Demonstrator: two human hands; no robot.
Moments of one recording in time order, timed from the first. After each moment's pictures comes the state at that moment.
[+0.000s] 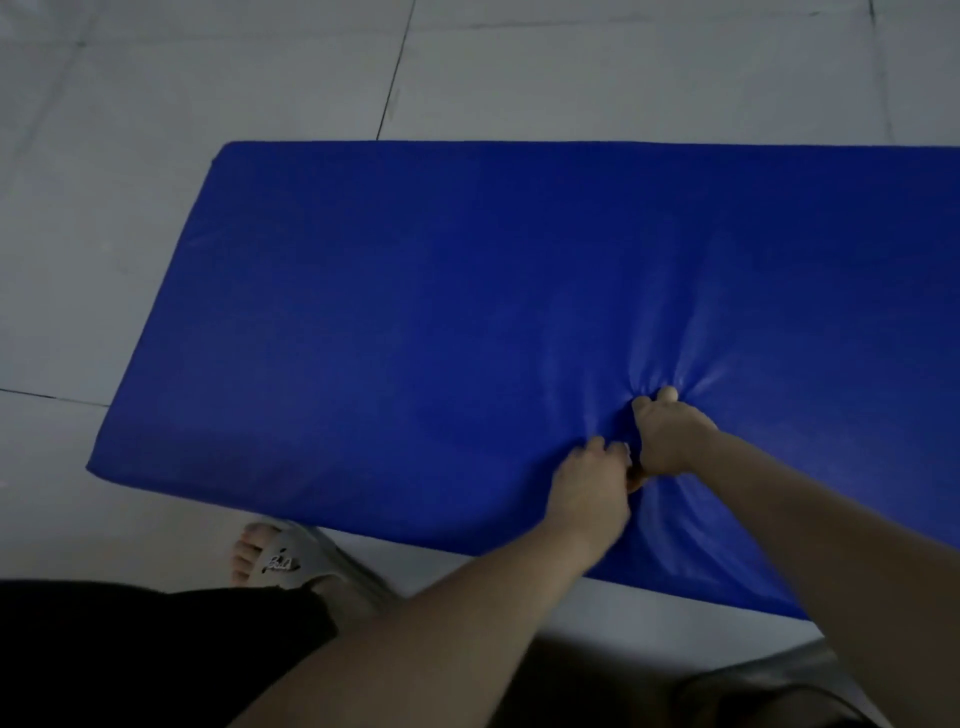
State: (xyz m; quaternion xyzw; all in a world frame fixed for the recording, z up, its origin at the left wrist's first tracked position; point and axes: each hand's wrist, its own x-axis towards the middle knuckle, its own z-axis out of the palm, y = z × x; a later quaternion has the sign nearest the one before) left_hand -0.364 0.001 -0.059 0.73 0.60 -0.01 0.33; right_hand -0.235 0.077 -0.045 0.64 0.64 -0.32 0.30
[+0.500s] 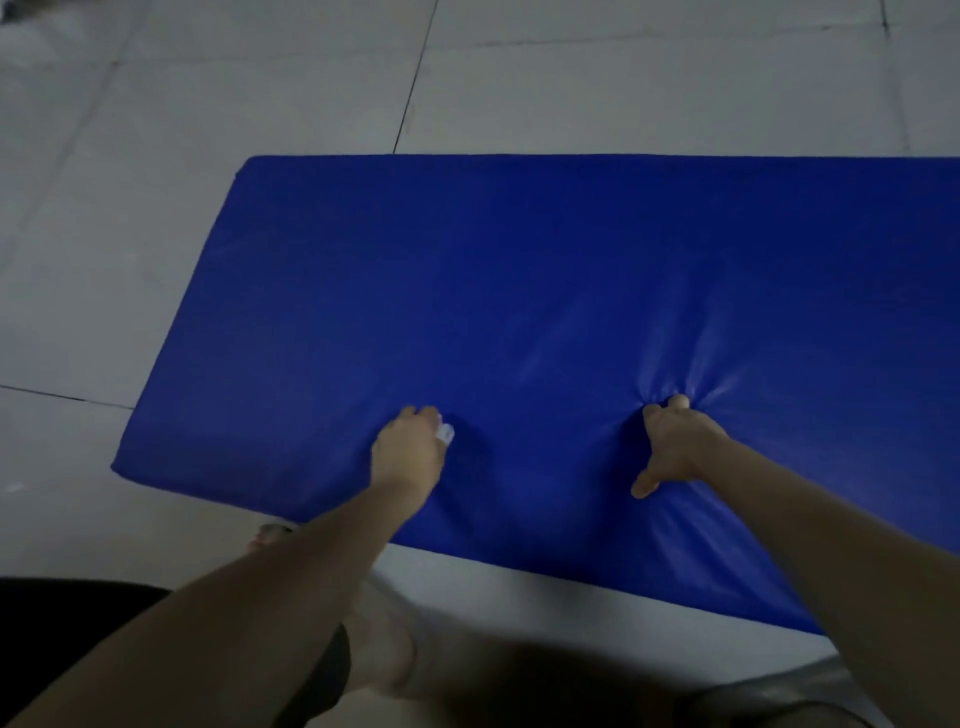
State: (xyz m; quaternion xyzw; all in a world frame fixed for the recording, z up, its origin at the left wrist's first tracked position) left_hand -0.559 0.039 -0.065 0.62 0.76 -0.07 0.18; right_hand -0.233 0.081 -0.050 0.61 0.64 -0.32 0.33
